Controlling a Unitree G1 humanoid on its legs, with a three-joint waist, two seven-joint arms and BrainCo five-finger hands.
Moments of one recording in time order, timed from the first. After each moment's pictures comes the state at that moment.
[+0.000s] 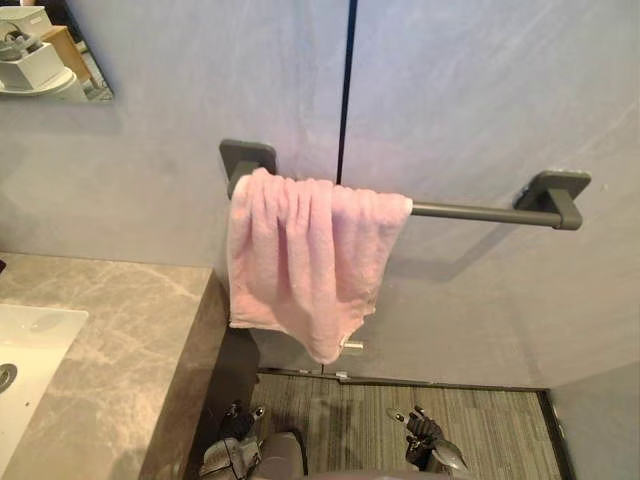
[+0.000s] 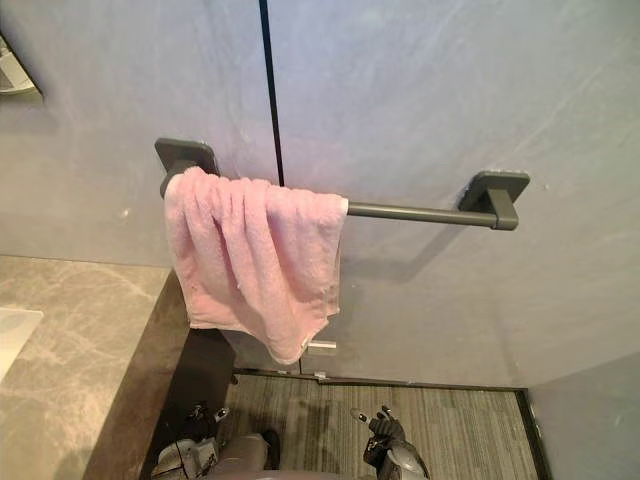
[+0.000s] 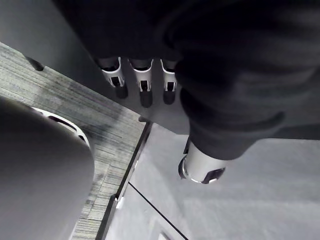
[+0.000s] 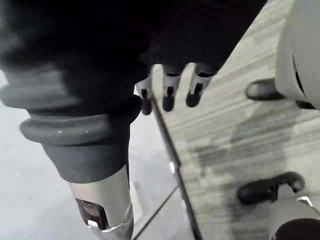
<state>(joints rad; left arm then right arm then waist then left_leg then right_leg) 0.03 0.04 0.21 1.05 -0.14 -0.14 0.04 0.00 0.06 -0.17 1.08 0.23 -0.08 -0.06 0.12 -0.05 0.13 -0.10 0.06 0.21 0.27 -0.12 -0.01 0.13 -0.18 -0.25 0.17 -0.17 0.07</state>
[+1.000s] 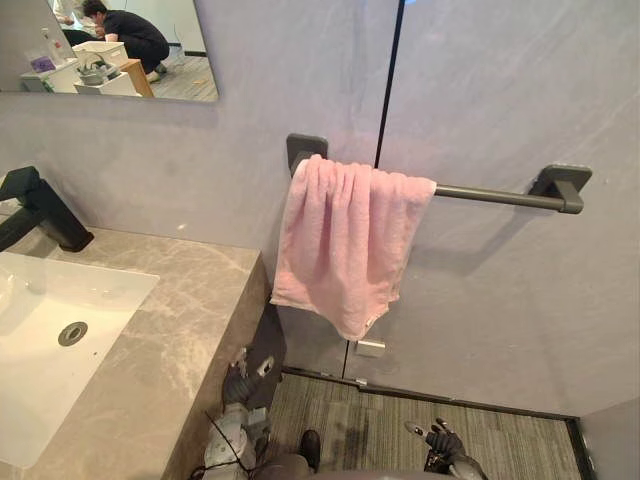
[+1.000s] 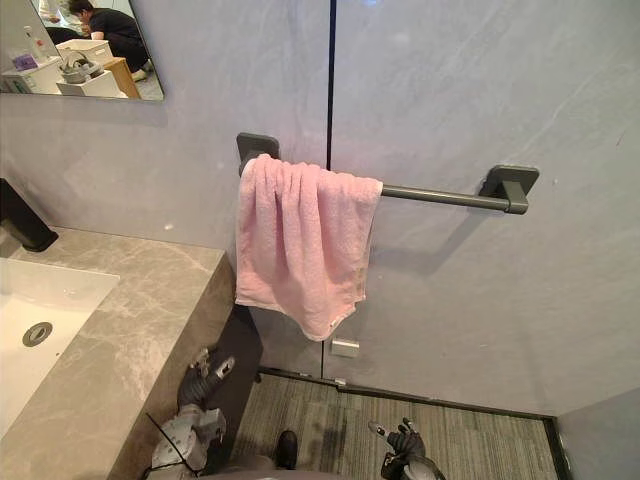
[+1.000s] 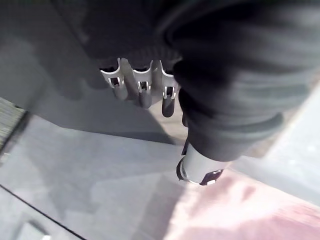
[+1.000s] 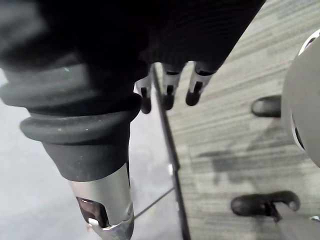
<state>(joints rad) 0.30 0.00 0.01 0.22 -0.20 -0.18 0.13 0.07 0.00 -0.14 1.01 0.22 -0.10 -0.09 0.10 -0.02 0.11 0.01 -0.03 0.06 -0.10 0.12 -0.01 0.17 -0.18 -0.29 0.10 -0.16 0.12</state>
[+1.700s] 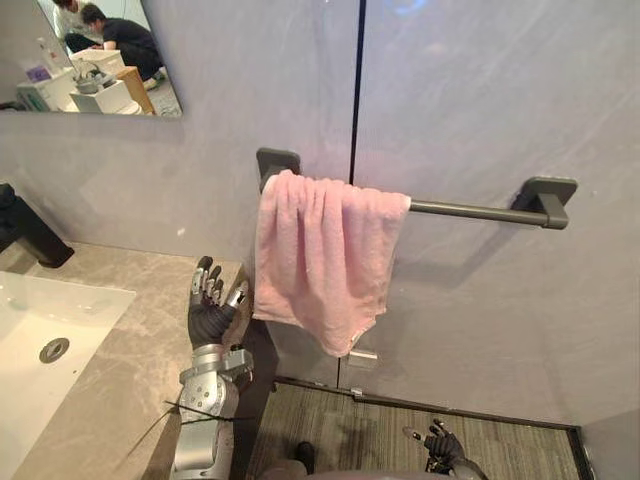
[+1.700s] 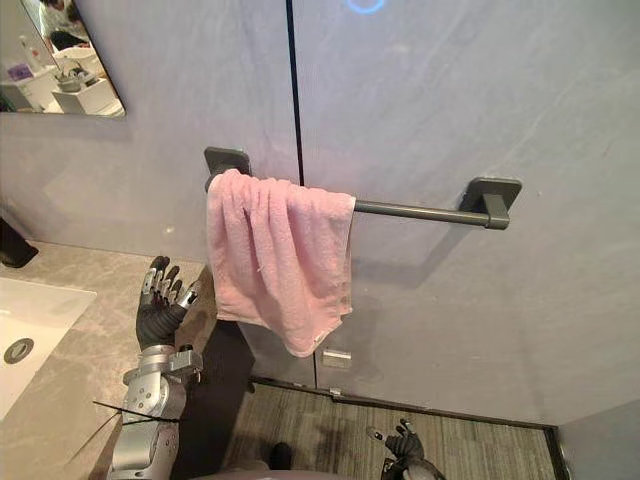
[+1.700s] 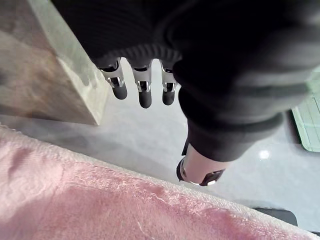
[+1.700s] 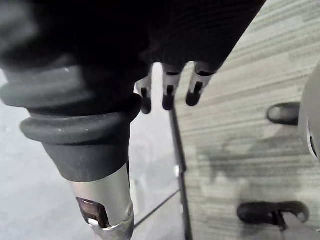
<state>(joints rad) 0.16 0.08 0.05 -0.03 -0.20 -0.25 0.18 0.11 -0.02 -0.10 0.99 0.19 -0.10 -0.08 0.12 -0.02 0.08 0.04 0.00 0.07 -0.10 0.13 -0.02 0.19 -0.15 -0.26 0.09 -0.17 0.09</state>
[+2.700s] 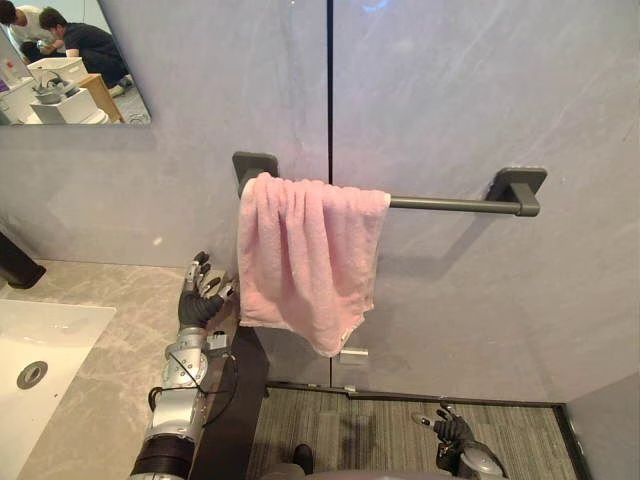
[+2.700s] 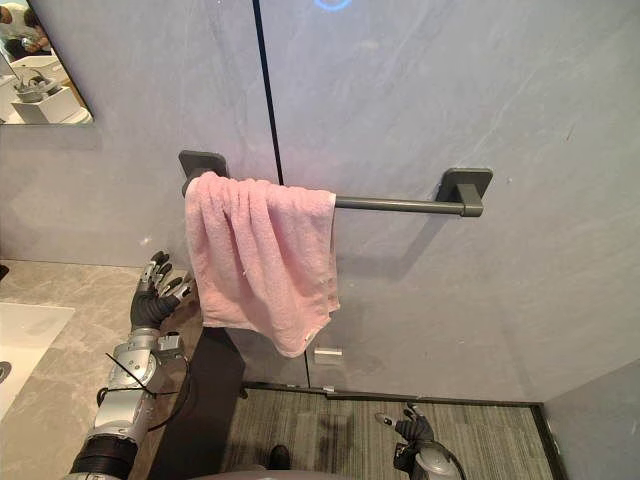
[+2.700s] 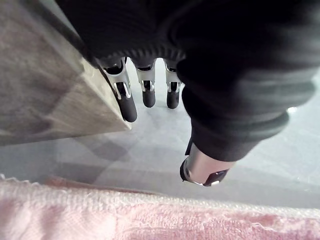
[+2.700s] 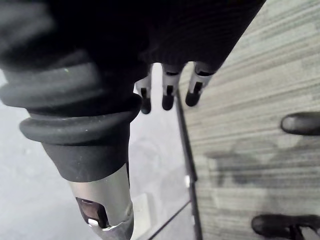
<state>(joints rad) -0.02 0.29 0.04 0.31 -0.19 -0.27 0.14 0.03 -0.10 -0.08 1.01 0.19 -0.09 -0.04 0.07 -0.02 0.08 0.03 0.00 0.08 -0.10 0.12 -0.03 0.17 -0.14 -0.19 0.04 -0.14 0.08</state>
